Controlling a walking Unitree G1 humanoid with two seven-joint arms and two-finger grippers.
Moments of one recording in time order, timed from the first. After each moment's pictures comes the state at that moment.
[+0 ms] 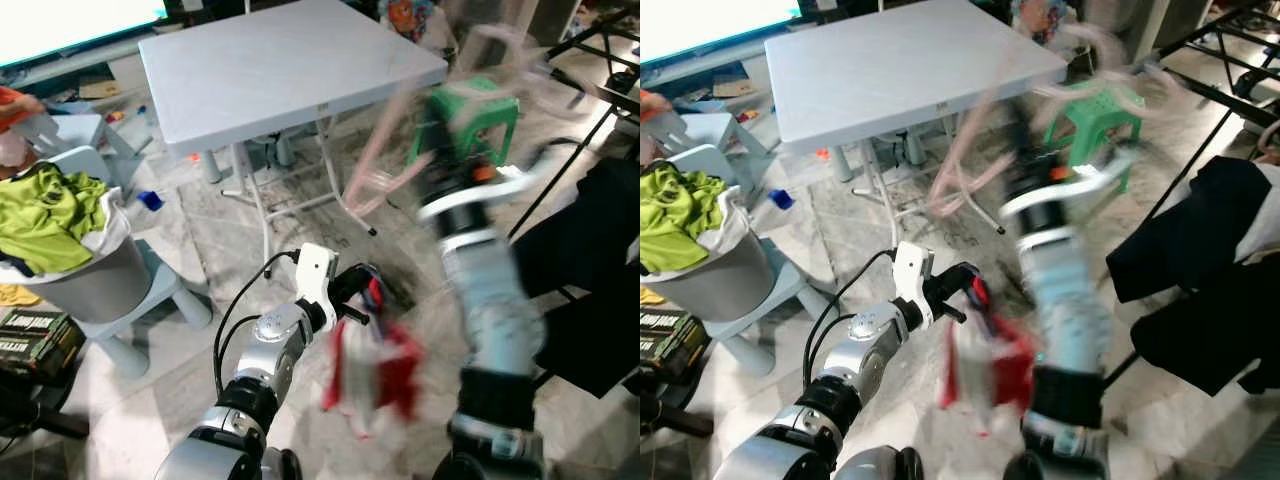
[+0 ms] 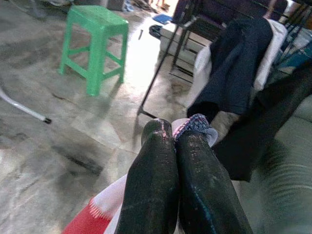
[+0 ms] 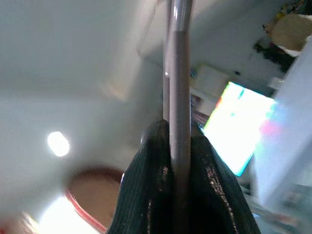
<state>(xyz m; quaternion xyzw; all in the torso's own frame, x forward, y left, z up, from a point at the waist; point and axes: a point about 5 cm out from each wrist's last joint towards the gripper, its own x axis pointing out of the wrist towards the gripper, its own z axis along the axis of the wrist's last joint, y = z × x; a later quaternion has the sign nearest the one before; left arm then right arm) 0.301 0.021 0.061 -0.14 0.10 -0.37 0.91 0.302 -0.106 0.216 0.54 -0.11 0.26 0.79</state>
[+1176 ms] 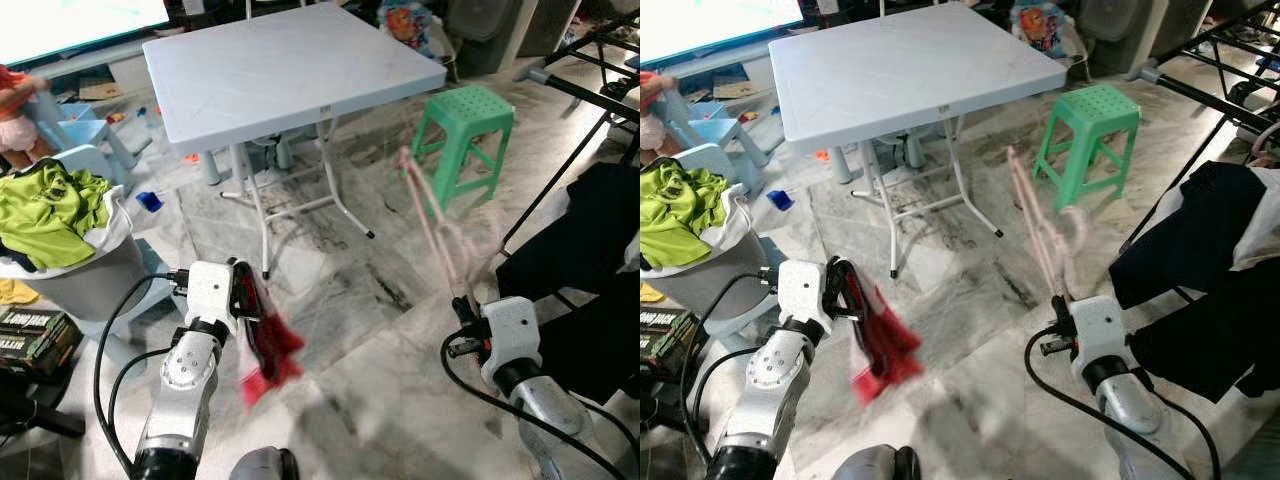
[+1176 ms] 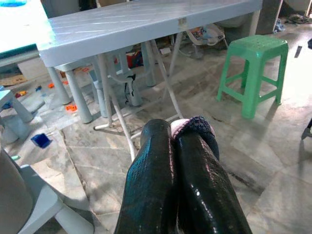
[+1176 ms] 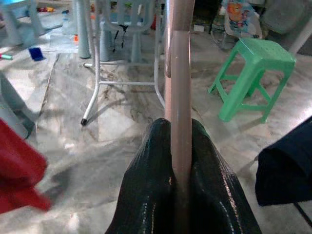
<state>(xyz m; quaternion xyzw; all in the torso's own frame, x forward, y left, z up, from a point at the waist) 0.269 0.145 0.068 0.03 0.03 -0.08 1.00 0.216 -0.209 0.073 -0.12 0.10 0.10 0.98</state>
